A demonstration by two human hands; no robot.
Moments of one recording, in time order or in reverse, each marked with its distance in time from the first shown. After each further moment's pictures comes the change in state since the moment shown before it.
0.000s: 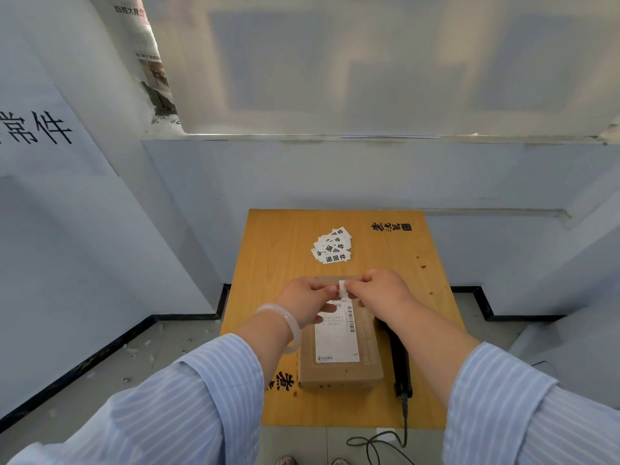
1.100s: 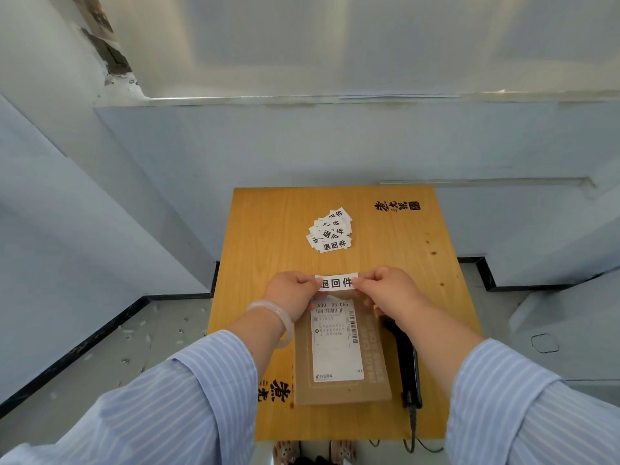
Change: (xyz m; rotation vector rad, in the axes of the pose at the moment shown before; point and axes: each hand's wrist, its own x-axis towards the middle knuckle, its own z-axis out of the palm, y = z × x) left_hand 0.073 -0.018 -0.012 0.149 0.101 -0.118; right_hand 0.073 0.036 0.011 0.192 -0.050 0.195
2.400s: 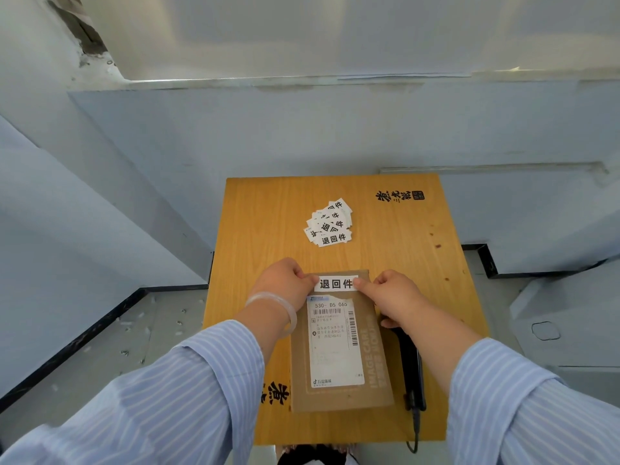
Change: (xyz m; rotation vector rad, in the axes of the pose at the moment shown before) left_hand 0.038 -0.008 0.000 0.382 0.125 -0.003; right_hand 0.025 0.018 0.002 -0.100 -0.001 0.172
